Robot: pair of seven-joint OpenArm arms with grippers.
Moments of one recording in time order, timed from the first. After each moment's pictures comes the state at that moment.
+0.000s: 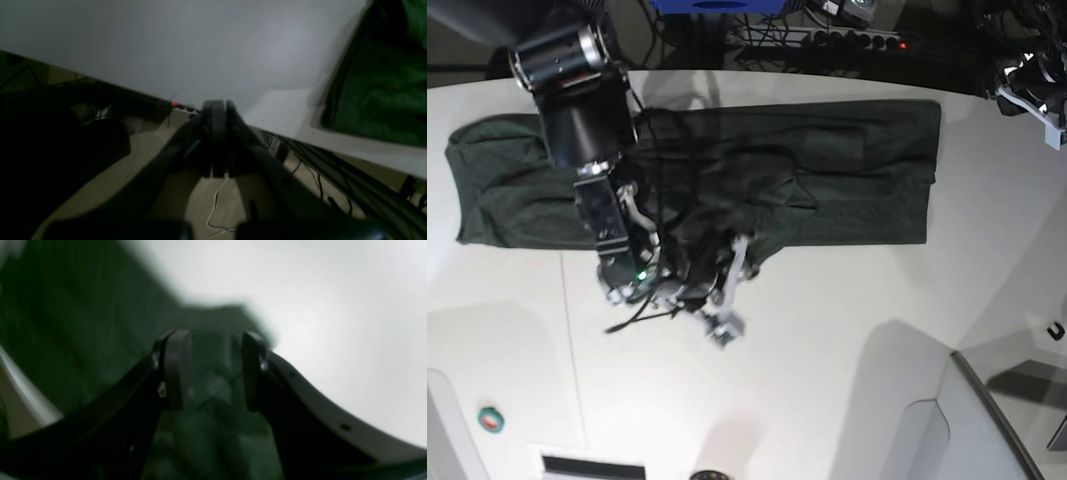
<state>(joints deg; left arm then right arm) 22.3 -18.1 -48.5 78.2 -23.6 -34.5 50.2 18.5 -6.1 -11.1 60.0 8.3 28.0 -44.8</state>
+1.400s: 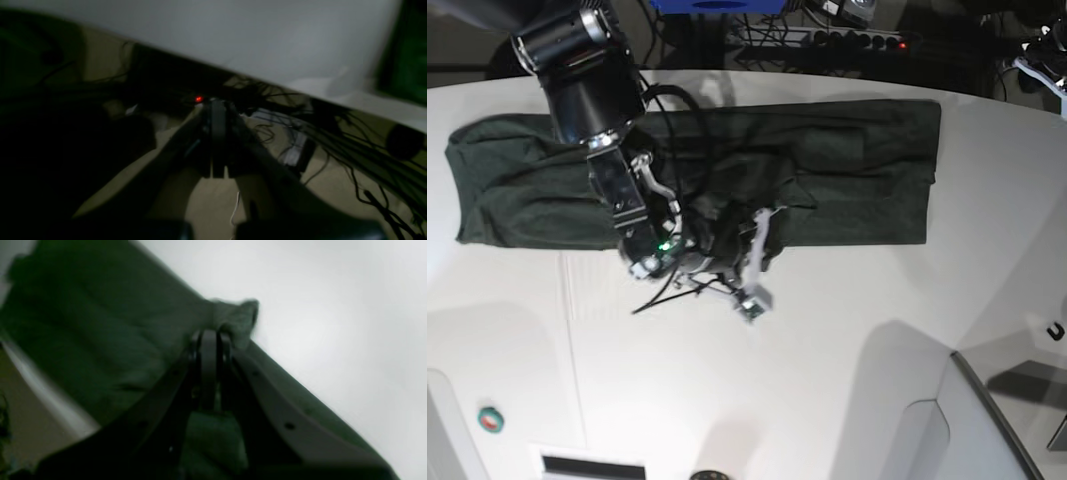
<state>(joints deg) 30.3 -21.2 -48.9 78.1 -23.6 -34.7 41.8 12.4 -6.1 -19.7 69.7 9.0 24.6 -48.2</state>
